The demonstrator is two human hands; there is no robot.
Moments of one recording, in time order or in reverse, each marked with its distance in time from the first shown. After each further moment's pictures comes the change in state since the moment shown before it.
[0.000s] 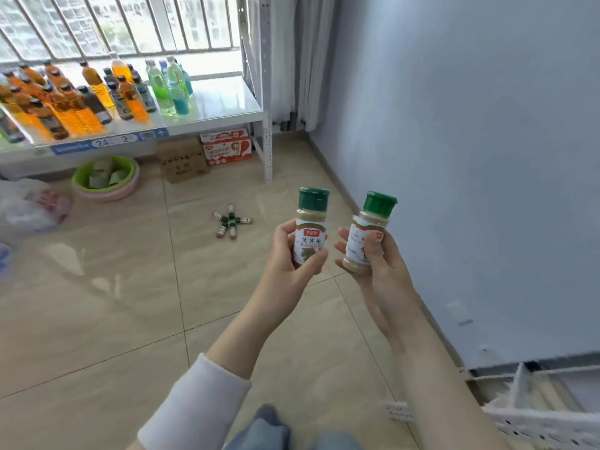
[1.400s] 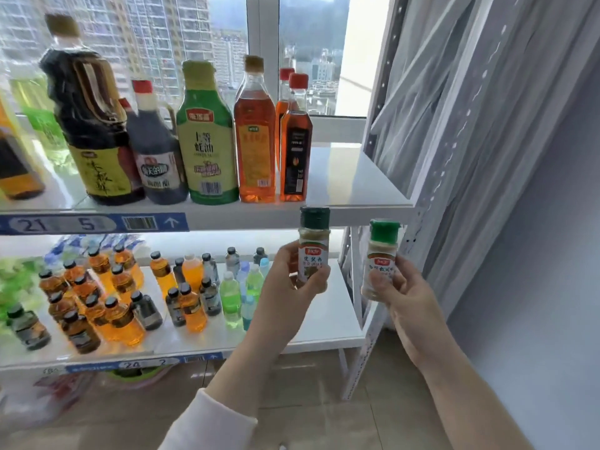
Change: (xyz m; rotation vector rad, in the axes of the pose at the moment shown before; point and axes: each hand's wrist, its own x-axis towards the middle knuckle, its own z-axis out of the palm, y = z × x) left_hand 0.722 0.157 -0.385 0.199 0.449 0.259; right_hand 0.774 -0.106 0.378 -0.173 -0.316 -0.171
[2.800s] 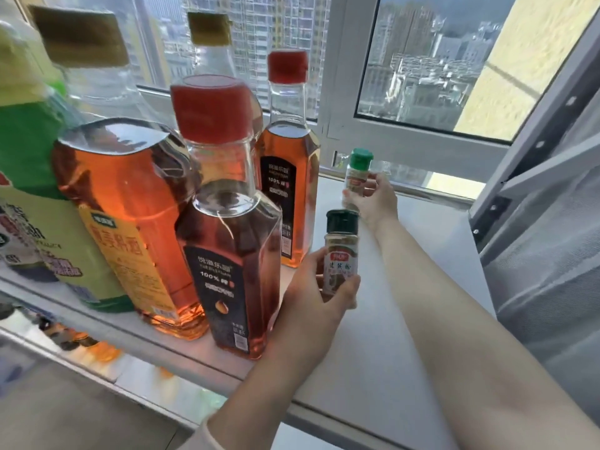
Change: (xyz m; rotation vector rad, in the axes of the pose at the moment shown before) left_hand 0.333 -0.057 0.089 0.044 0.328 -0.178; right_hand 0.568 0.049 0.101 -0.388 -0.233 -0.141
